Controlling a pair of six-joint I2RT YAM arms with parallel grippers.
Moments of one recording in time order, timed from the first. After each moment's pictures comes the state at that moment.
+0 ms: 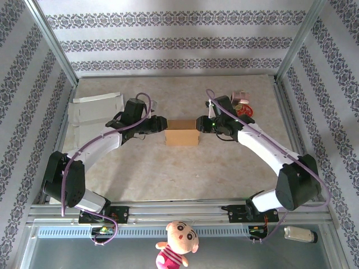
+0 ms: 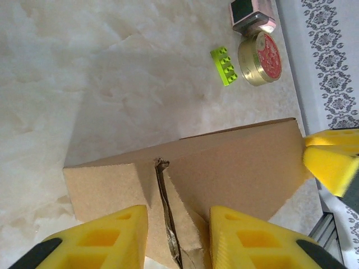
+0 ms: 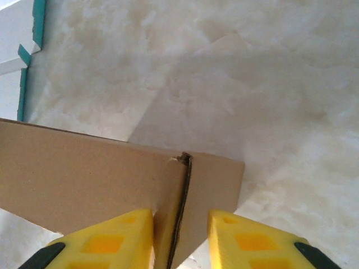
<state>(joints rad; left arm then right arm) -0.40 1.48 0.98 -0.20 0.43 -0.61 0.45 1.44 1.06 -0.48 -0.20 0.47</state>
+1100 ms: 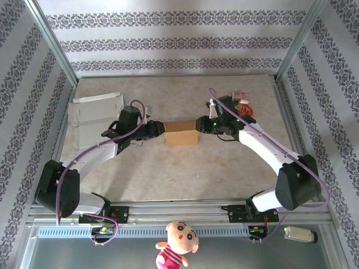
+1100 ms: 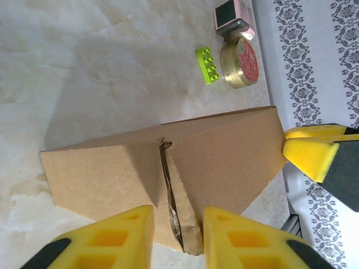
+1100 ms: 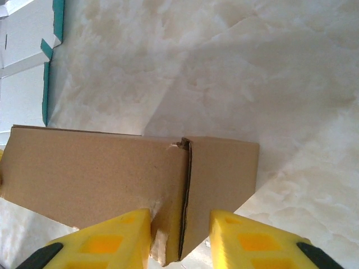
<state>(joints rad) -0.39 1.38 0.84 -0.07 0.48 -0.74 0.42 1.43 1.07 -0.50 -0.30 0.50</state>
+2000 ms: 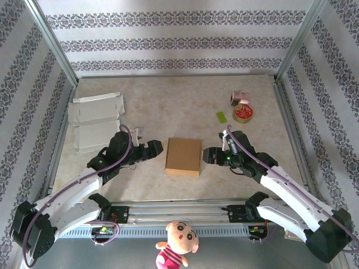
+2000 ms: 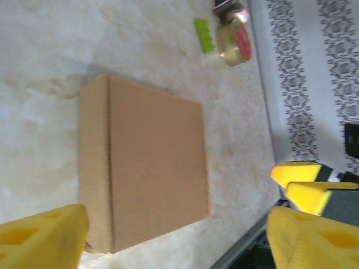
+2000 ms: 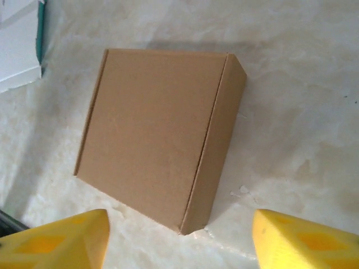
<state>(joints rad) -0.54 0.96 0.52 -0.13 0.32 -0.89 0.56 0.89 0.62 -0.56 -0.20 0.64</state>
